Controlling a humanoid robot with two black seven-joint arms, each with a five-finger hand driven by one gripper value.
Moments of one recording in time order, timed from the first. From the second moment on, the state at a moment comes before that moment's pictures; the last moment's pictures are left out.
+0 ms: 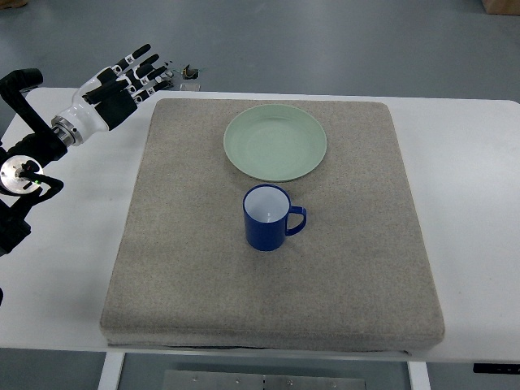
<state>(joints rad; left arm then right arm) -0.78 0.36 -0.94 -0.56 0.15 -0.61 -0.03 0.04 0.00 0.01 0.13 -0.01 -0.05 0.00</state>
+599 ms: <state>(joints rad) -0.79 0.40 -0.90 -0.53 0.17 -0.61 -0.03 0.04 0.00 0.00 0.13 -0.01 -0.05 0.00</state>
